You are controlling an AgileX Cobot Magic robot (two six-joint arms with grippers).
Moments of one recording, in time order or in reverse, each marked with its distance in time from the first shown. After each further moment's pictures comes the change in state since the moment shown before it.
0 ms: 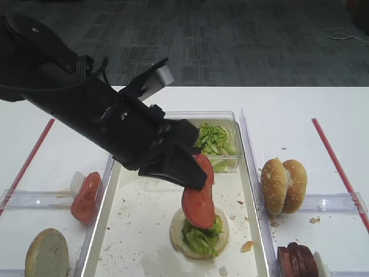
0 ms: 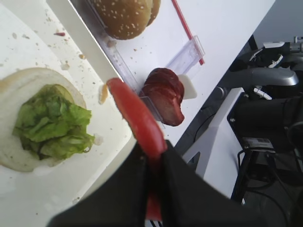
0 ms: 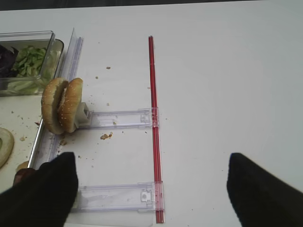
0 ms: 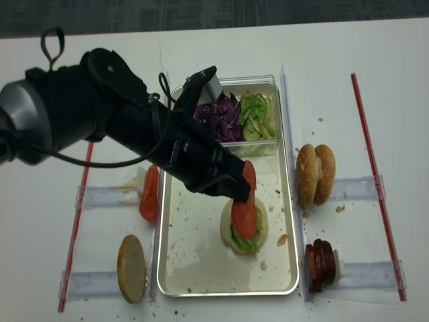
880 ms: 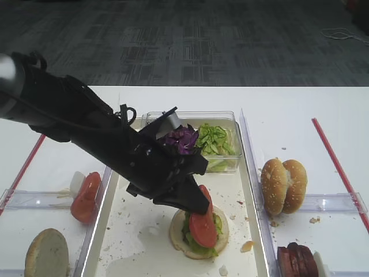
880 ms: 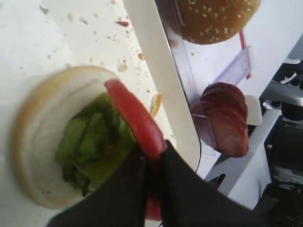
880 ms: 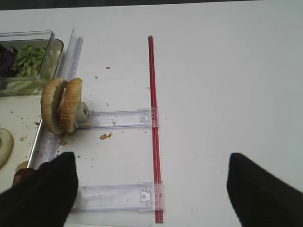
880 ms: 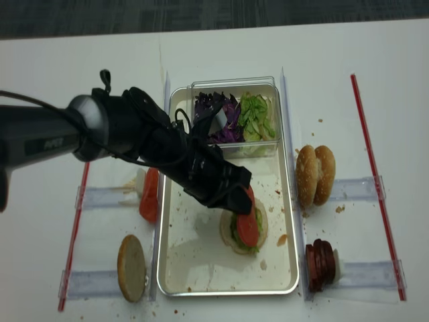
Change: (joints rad) left arm 0.000 0.263 -0.002 -0.141 -0.083 0.102; right arm 0.000 0.000 0.000 -0.001 0.002 -0.002
